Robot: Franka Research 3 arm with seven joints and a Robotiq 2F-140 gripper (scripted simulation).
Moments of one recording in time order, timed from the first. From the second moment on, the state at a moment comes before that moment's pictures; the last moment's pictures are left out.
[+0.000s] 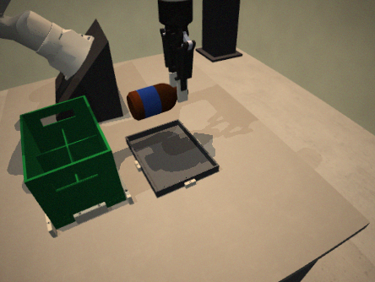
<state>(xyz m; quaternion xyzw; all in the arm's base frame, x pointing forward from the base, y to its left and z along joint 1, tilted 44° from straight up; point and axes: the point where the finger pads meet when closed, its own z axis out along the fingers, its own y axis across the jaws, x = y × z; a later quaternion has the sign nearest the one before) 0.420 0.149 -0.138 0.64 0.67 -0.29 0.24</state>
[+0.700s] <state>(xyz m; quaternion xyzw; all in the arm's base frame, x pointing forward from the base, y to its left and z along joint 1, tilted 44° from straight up) 0.420 0.149 -0.138 0.67 0.63 -0.28 0.25</state>
